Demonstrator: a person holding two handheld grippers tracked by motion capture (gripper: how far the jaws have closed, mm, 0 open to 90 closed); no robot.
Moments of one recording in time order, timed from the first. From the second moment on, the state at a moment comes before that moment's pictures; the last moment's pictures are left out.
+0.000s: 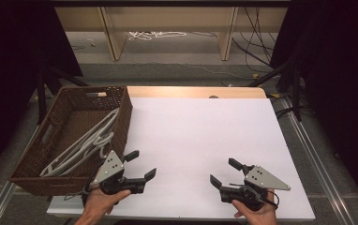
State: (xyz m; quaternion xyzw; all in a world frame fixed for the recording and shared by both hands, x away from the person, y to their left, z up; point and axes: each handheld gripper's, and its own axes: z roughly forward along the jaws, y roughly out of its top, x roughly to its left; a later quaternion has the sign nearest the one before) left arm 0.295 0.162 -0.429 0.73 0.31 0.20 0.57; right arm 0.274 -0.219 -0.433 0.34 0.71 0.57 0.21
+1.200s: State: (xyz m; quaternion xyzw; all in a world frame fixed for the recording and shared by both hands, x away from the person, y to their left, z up) left arm 0.289 0.175 -0.437 0.72 0.33 0.20 0.58; right arm 0.271 -0.223 -0.434 0.35 0.71 0.57 0.21
